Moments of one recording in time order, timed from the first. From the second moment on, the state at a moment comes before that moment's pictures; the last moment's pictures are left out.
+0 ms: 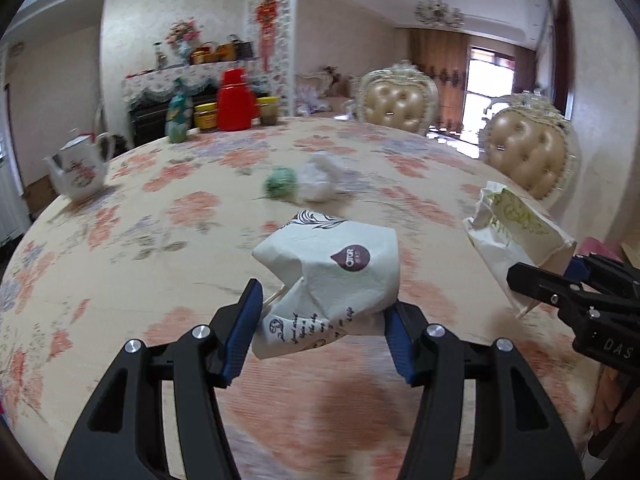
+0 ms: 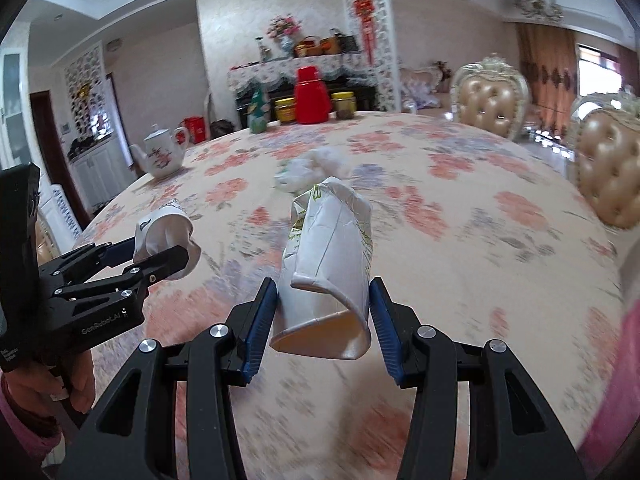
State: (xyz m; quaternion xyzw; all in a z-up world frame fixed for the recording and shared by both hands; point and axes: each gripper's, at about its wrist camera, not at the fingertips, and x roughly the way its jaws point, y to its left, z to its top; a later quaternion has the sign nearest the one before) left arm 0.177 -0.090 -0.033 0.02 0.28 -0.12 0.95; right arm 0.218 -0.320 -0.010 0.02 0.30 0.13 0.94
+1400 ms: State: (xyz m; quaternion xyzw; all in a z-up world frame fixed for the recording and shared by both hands) left arm 0.160 -0.533 -0.038 0.09 0.29 -0.50 0.81; right arm 0.074 -0.673 -0.048 0.15 0.28 -0.25 0.91
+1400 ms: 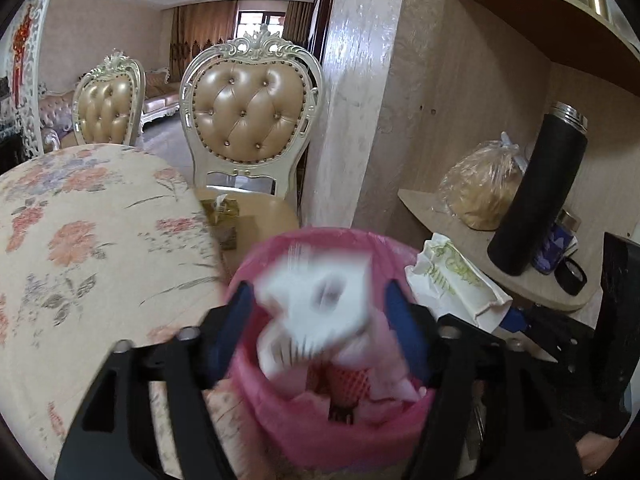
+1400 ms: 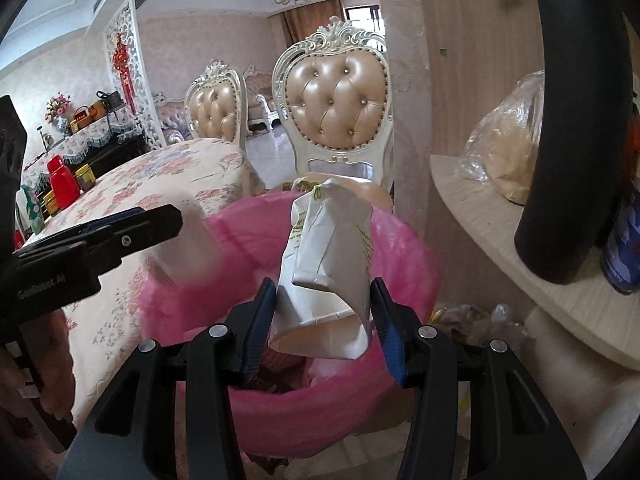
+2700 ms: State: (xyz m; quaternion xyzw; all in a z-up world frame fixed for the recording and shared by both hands) left arm 0.309 -0.068 -0.020 0.07 0.26 -0.04 0.96; right arm 0.320 -0.347 -0.010 0.05 0.30 0.05 0.95
